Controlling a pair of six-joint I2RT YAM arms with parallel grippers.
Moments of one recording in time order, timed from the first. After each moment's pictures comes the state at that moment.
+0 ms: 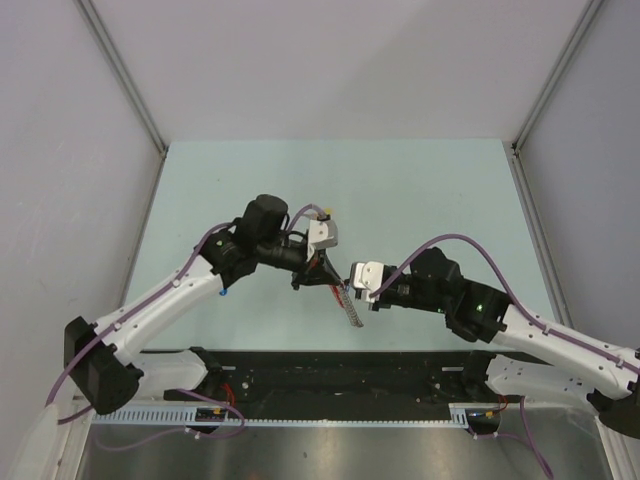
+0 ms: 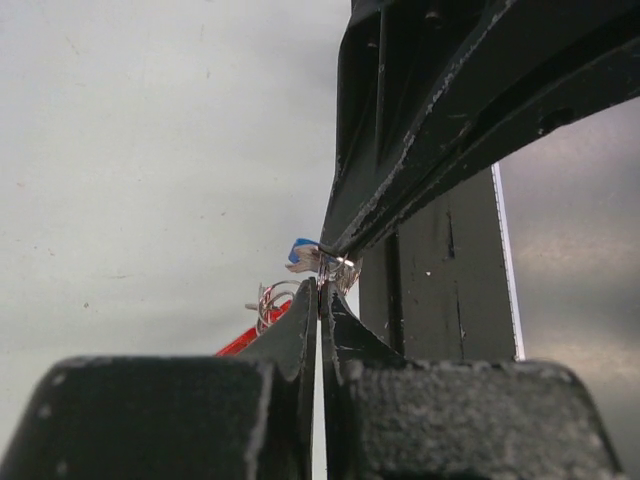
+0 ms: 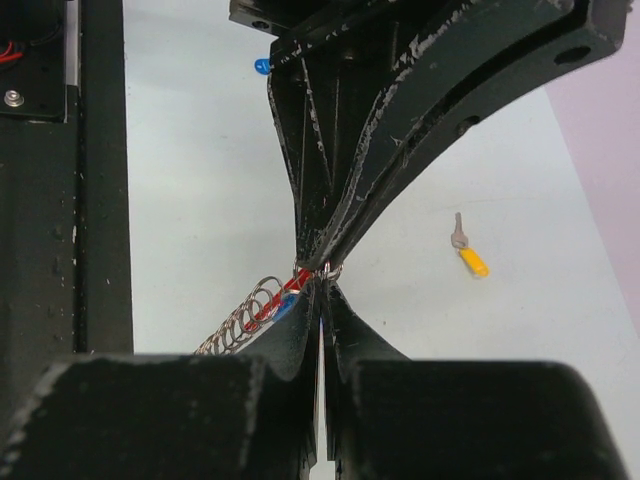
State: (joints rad) left arm -0.72 1.22 1.08 -0.50 0.83 0.32; right arm 1.04 0.88 0.81 -0.21 -0.20 -0.50
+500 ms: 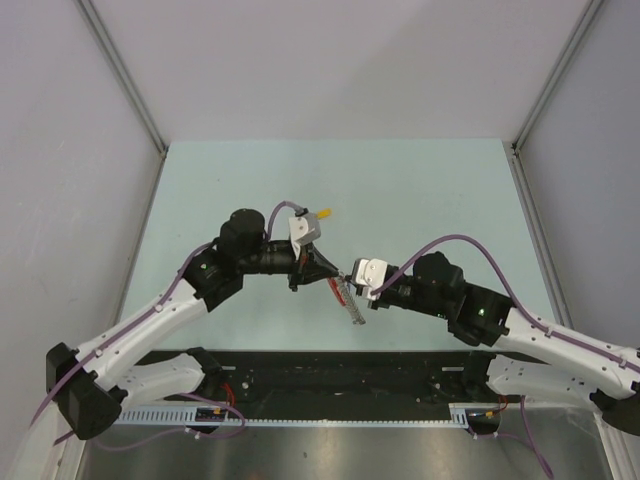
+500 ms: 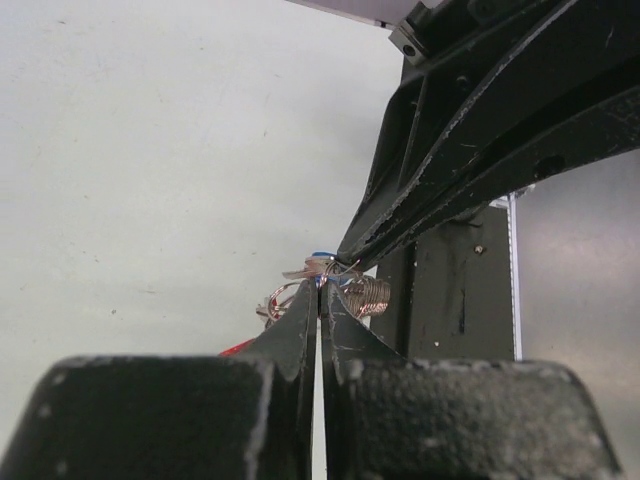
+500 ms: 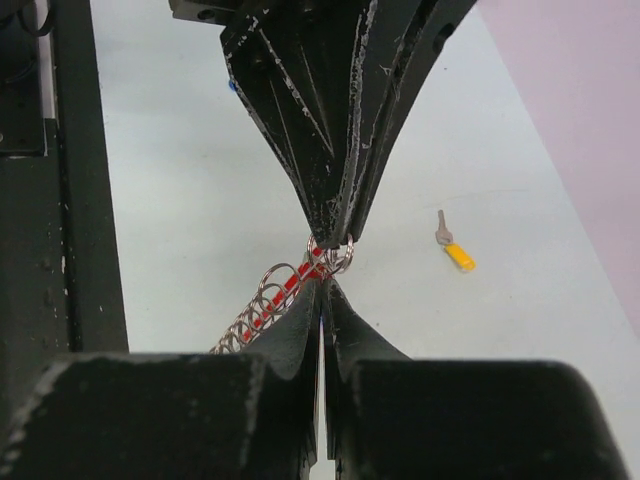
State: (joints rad) left arm -0.72 1.03 0.90 -0.20 0.69 0.05; right arm 1.08 0.86 0.81 -0.18 -0.10 -0.45
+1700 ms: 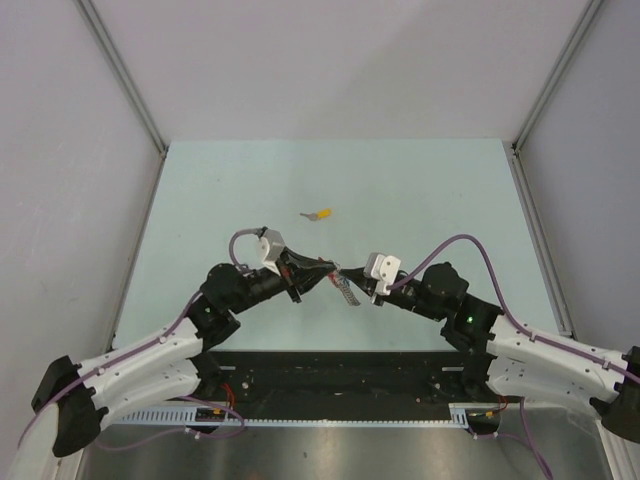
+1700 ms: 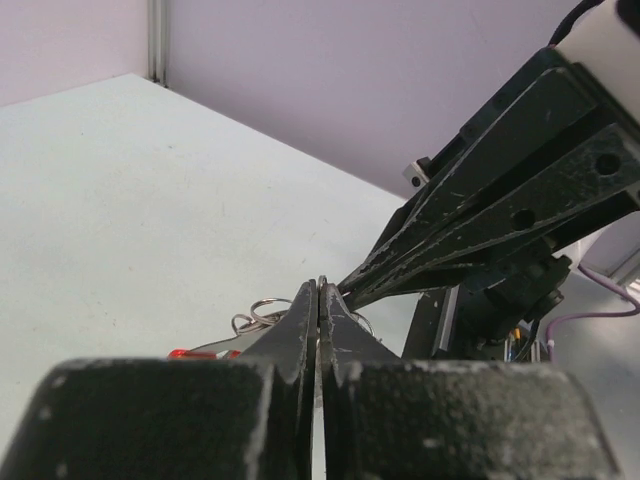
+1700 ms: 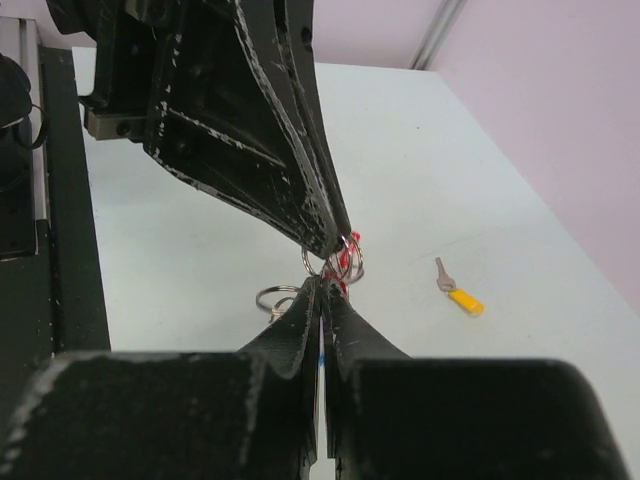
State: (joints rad) left arm -0.83 0.84 0.44 0.56 0.30 -0.33; right arm 1.04 0.84 0.58 0.26 -0.11 -0.32
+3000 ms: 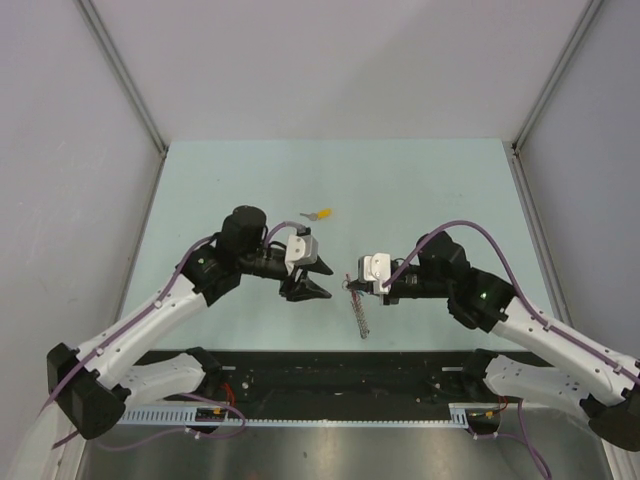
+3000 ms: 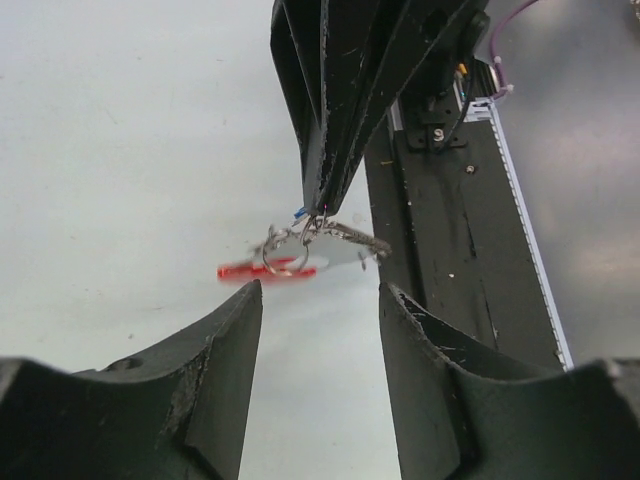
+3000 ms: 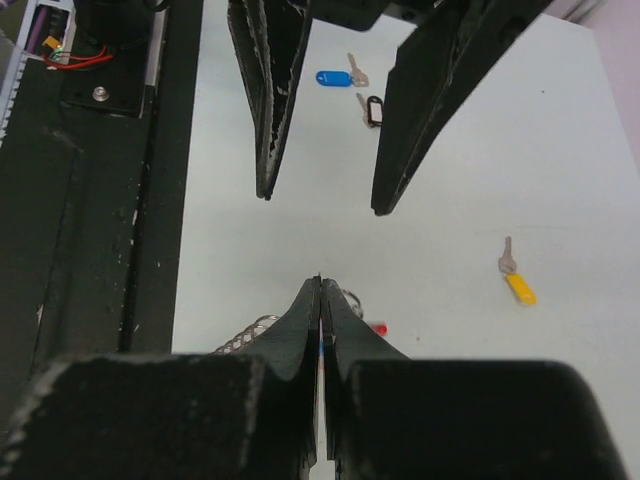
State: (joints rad) left arm -0.68 1.03 0.93 -0.35 0.88 0.38; right arm 0.89 0.90 0.85 -0.30 -0.50 -0.54
